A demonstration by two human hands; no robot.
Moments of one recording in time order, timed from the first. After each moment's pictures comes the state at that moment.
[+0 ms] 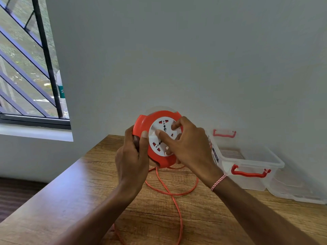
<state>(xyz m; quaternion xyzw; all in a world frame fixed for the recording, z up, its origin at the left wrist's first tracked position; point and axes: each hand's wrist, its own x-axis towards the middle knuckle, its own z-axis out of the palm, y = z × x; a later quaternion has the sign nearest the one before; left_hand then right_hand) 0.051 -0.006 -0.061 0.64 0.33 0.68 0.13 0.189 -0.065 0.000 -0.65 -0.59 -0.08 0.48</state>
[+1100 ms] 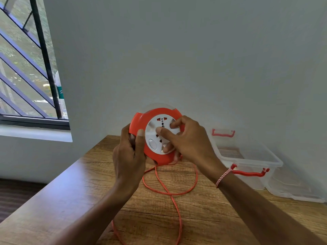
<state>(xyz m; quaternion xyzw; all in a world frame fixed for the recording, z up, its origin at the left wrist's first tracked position) 0.045 -0.004 -0.056 0.65 0.31 0.69 0.13 0.190 -0.074 0.015 -0.61 -0.59 0.07 0.52</state>
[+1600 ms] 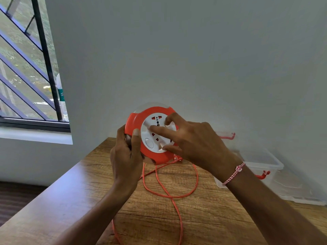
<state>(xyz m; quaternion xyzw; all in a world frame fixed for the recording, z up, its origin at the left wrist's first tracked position) 0.042 0.001 -0.052 0.62 0.30 0.70 0.16 0.213 -0.078 0.031 -0.48 -0.76 -0.40 0.16</state>
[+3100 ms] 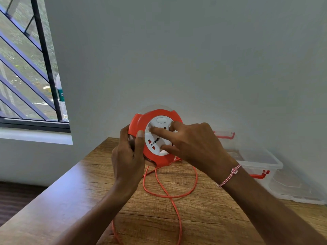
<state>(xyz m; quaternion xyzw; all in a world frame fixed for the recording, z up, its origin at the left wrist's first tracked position) 0.044 -0.003 -0.051 0.65 0.30 0.69 0.13 0.211 -0.074 0.021 -0.46 -0.74 -0.46 0.17</state>
